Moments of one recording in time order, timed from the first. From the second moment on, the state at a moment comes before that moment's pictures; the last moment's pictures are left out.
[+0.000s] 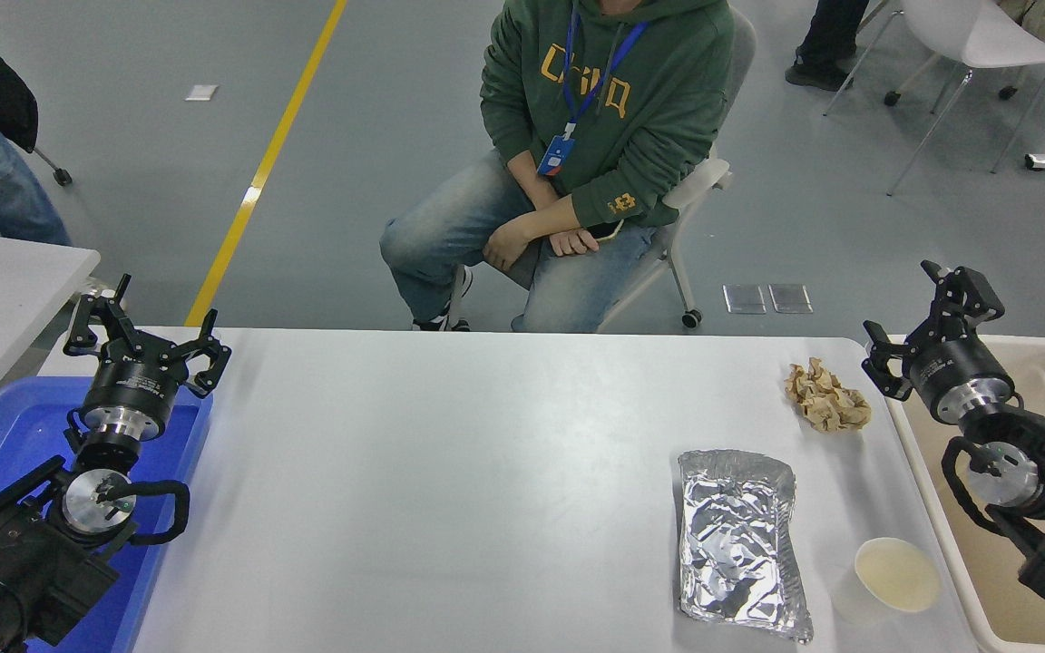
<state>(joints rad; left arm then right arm) -0.55 0.37 -0.85 -0.44 -0.20 -0.59 -0.48 0.65 -0.43 0.60 0.53 -0.01 0.20 0.46</state>
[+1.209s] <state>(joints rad) -0.55 0.37 -0.85 -0.44 -0.20 -0.59 -0.48 0.67 -0.40 0.61 0.55 0.00 0.21 0.47</state>
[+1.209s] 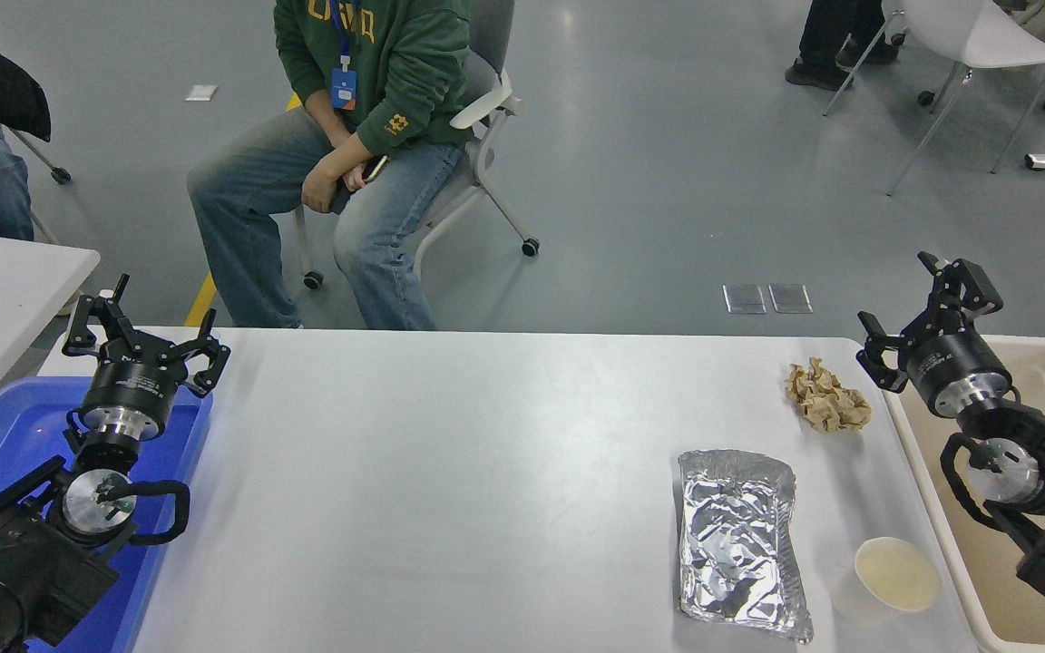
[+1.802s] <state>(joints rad) -0.55 0.37 -0.85 -0.44 -0.20 -0.59 -0.48 0.67 -0.39 0.59 0.56 0.01 0.22 0.45</state>
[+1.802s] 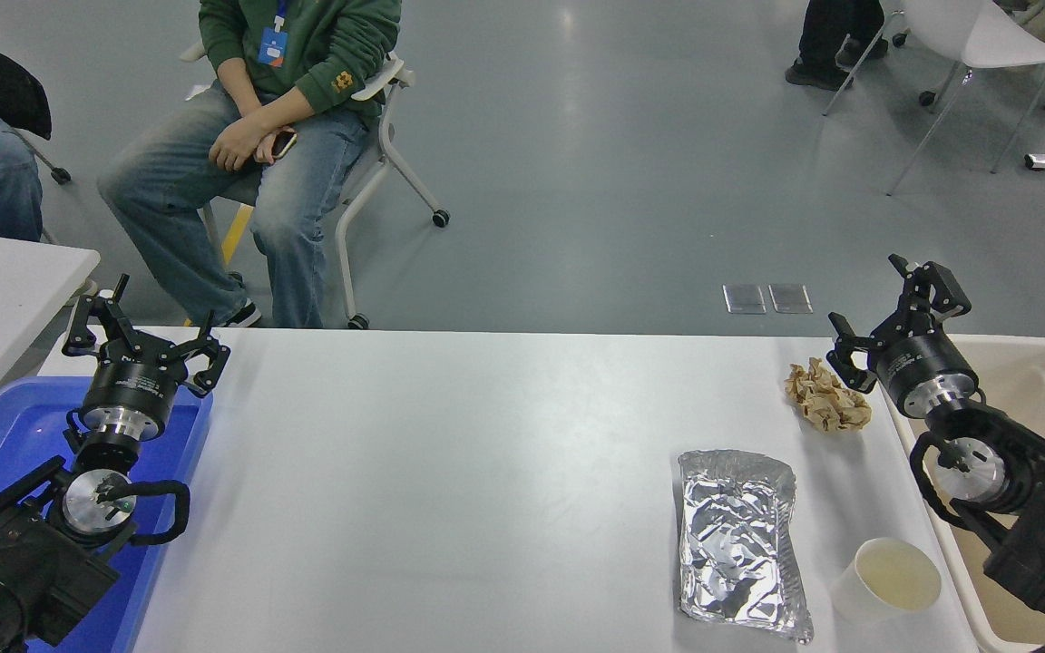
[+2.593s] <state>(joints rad) -0.55 0.37 -0.85 -0.44 -0.20 -0.59 -0.48 0.67 -0.50 0.55 0.66 0.00 0.24 0.35</state>
